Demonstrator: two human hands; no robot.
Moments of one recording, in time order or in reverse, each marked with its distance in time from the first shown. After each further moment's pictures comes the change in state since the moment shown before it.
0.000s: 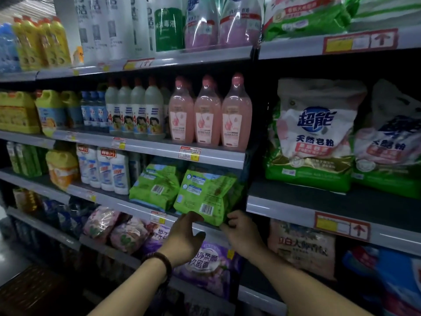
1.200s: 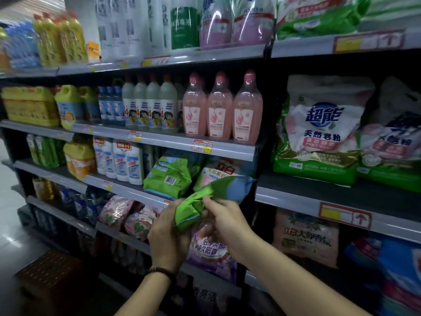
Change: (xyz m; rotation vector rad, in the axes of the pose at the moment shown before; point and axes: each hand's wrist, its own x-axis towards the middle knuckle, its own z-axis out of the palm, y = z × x) left_hand -0.073 -0.013 -0.025 -0.027 0.698 0.243; right_hand -0.084 -0.095 0.015 0.602 -0.274 0.098
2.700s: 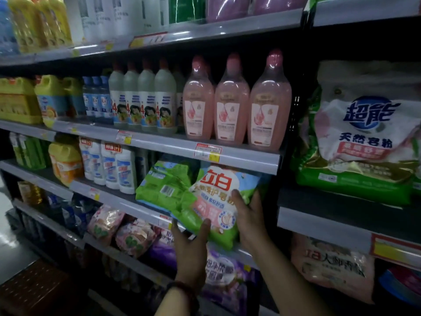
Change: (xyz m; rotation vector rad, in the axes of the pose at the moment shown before) left_hand 0.033 -0.033 0.108 -0.867 -0.045 -0.864; right_hand 0.180 0.051 -0.046 0.201 0.324 -0.306
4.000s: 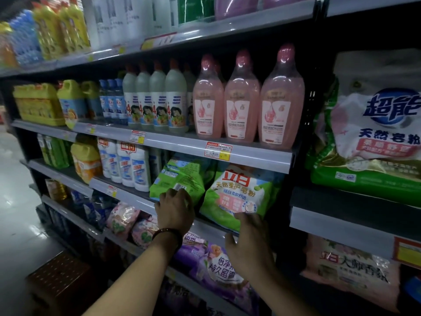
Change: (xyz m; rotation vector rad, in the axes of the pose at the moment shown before) left_hand 0.118 0.034 -0.042 1.477 0.172 0.502; right_hand -0.072 -0.004 -0.005 -1.259 -0.165 -0.221
